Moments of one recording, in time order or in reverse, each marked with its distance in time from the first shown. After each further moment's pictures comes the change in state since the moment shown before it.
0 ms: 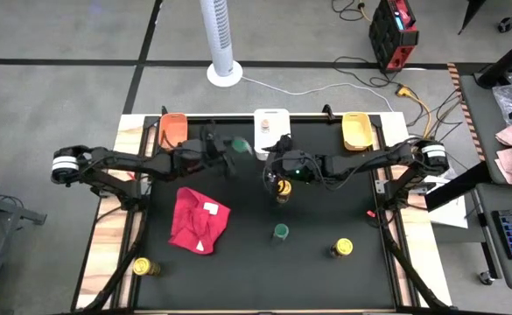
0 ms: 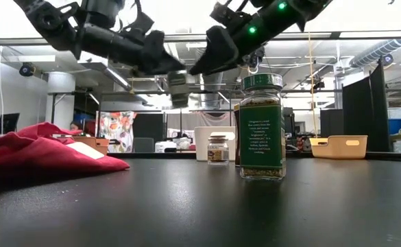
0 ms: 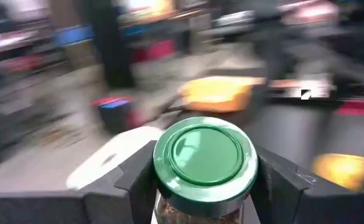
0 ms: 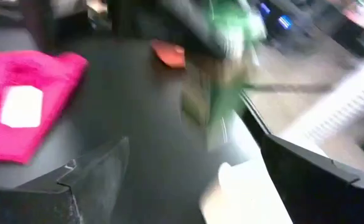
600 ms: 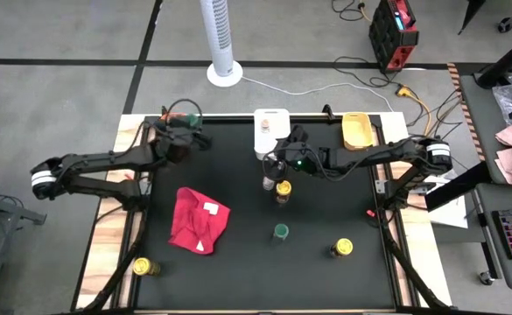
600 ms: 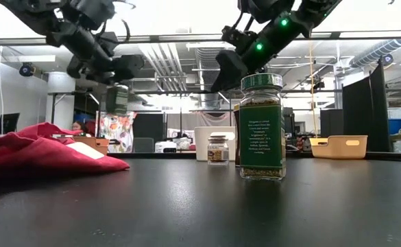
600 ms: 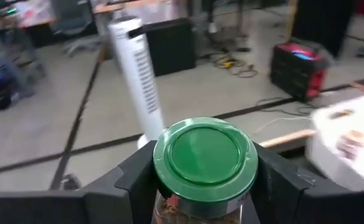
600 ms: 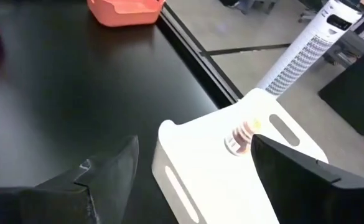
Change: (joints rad) left arm 0.182 -0.257 0.008 -0.575 -0.561 -0.374; right arm -0.092 -0.032 -0.060 -0.070 0.081 0.089
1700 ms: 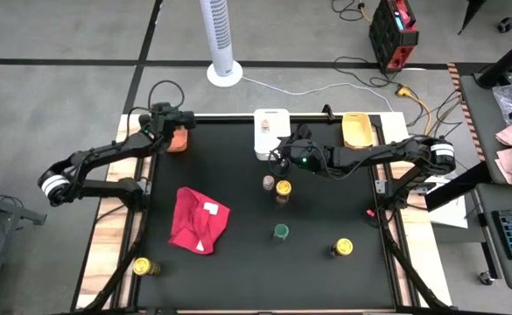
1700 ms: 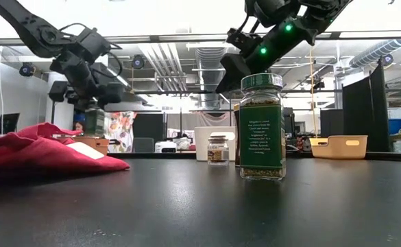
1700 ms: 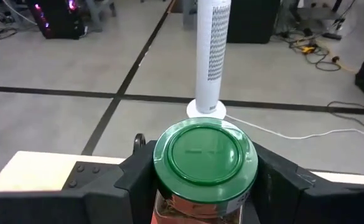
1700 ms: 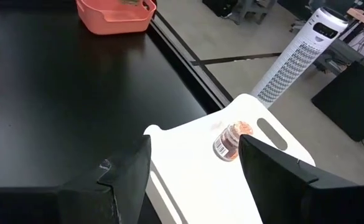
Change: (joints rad) left arm 0.440 0.096 -0.058 0.050 0.164 -0.113; right arm -0.026 -0.032 -0.066 0.098 -0.005 -0.041
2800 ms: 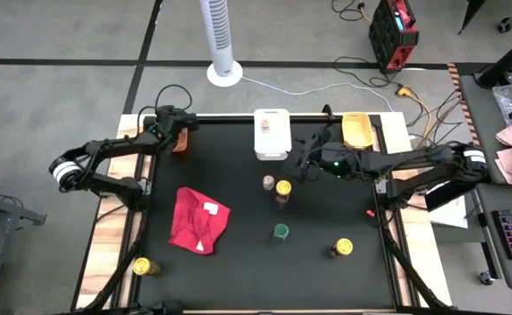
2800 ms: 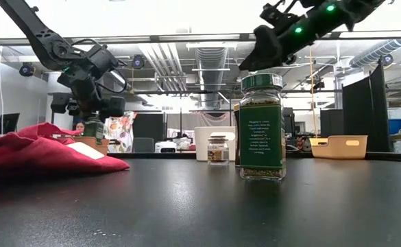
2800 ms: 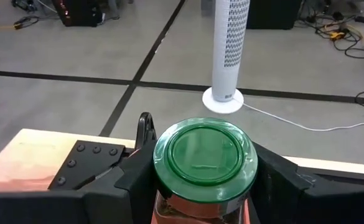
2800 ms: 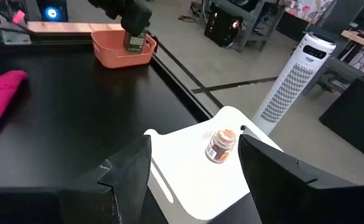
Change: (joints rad) left arm 0.010 0.165 -0.004 0.064 -0.046 -0.067; right arm 0.041 -0.323 -0.209 0.034 -0.001 0.012
